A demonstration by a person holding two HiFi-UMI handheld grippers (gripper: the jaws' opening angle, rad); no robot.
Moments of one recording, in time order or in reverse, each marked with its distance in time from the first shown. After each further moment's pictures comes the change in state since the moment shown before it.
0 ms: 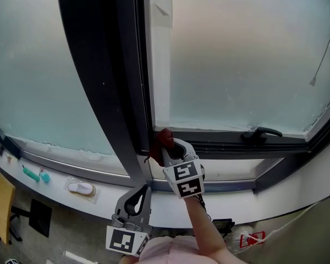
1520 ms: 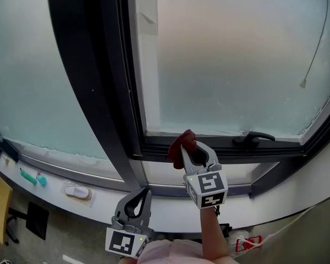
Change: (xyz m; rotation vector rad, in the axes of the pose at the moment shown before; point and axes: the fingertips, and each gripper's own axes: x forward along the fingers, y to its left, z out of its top) left arm 0.015 -0.028 0.004 0.015 -0.006 -0.026; right arm -0.078 -0.070 0.025 0.010 -0.142 -0.117
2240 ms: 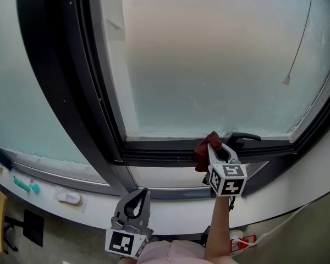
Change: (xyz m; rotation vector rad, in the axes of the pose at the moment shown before) left arm 0.042 -0.040 -0.002 -0.007 -0.002 -0.058; right arm -0.050 -0.161 -0.065 0.142 0.155 -0.276
